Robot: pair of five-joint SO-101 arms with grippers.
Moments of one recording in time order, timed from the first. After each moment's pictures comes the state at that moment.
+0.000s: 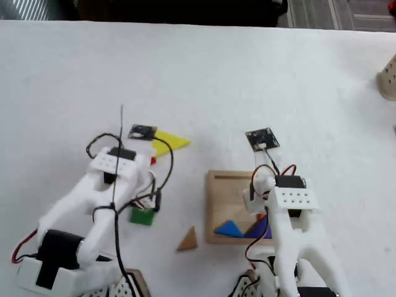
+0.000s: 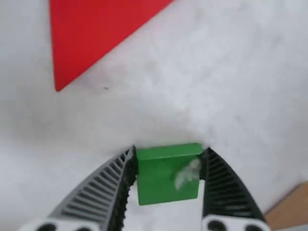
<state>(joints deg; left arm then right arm) 9.0 -8.1 50.9 62.7 7.4 -2.4 -32.0 64.7 54.7 17.5</state>
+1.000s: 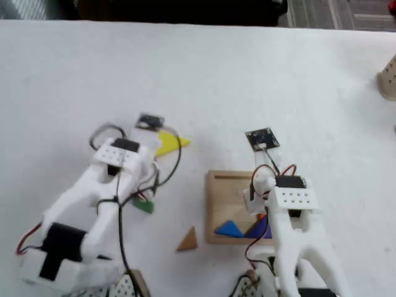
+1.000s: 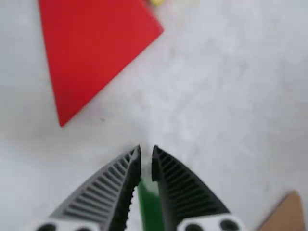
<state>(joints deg) 9.8 -7.0 44.4 62.7 2.9 -2.4 -32.0 64.7 54.7 17.7</state>
